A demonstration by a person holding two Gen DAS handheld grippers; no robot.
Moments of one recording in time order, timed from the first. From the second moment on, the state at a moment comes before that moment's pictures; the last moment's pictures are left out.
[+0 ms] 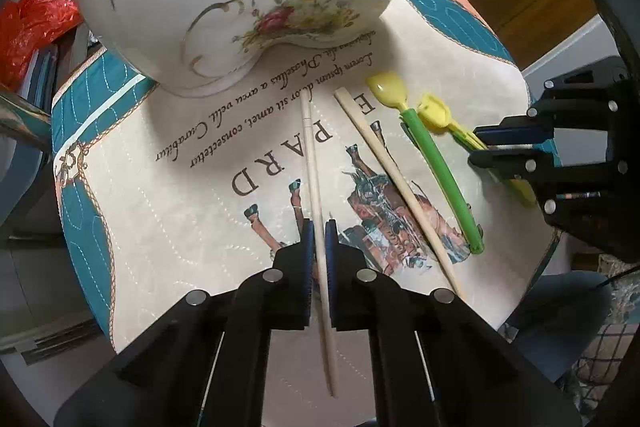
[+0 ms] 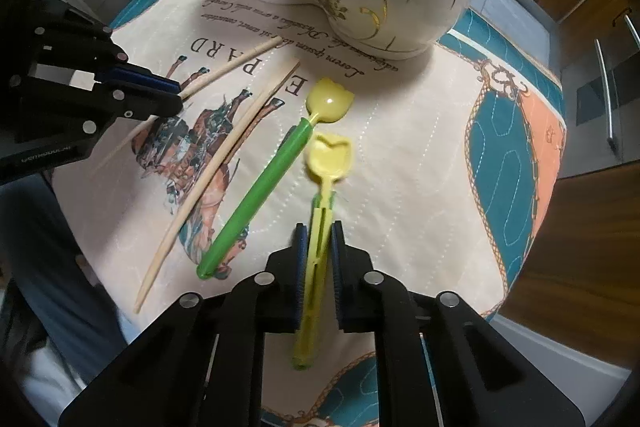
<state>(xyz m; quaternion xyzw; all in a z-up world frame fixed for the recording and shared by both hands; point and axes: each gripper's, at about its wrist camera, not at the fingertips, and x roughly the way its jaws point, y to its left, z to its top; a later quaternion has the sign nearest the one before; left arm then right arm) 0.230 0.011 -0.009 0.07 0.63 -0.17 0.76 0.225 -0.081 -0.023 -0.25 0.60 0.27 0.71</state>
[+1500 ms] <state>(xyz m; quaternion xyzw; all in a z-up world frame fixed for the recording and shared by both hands) 0.174 0.103 0.121 -0.16 0.12 -0.11 0.97 0.244 -0.132 0.062 0.04 0.30 0.35 0.88</state>
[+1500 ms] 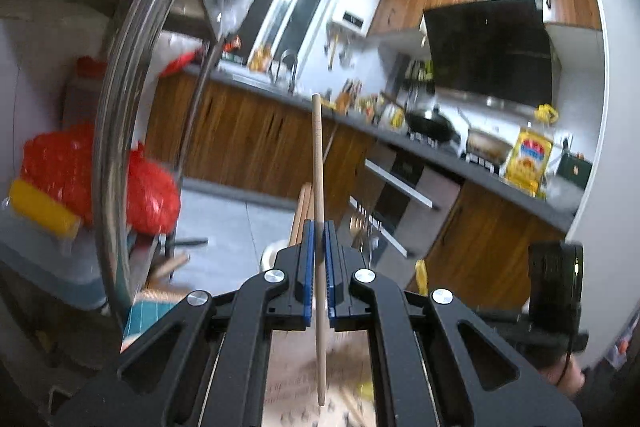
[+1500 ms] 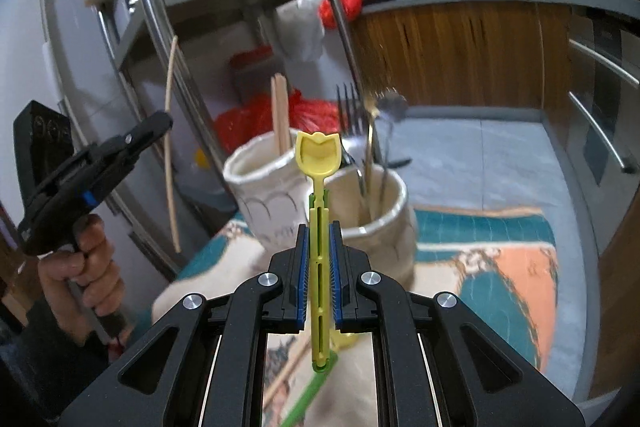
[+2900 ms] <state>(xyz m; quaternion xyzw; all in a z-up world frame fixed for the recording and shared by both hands) 0.252 0.046 0.086 -0.04 0.22 -0.02 0.98 0.286 -0.100 0.042 0.02 0.26 0.26 0.93</state>
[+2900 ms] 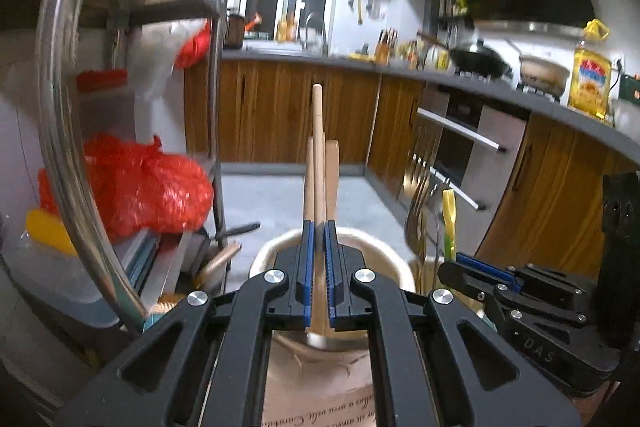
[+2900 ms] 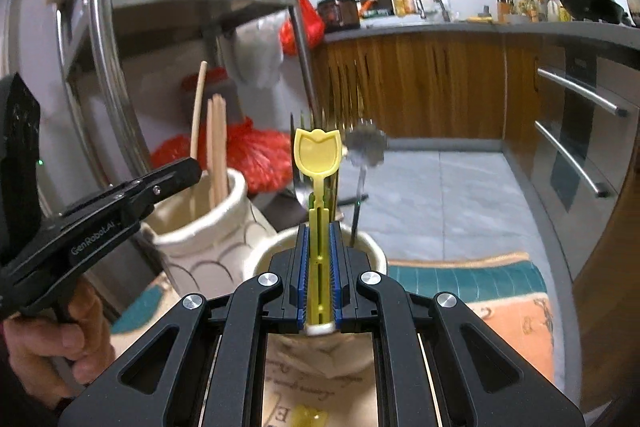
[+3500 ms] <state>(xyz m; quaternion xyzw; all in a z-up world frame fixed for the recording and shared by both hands) 0.237 0.048 0.094 -0.03 0.22 -0.01 0.97 0.274 -0.103 0.052 0.01 0.26 0.26 0.93</state>
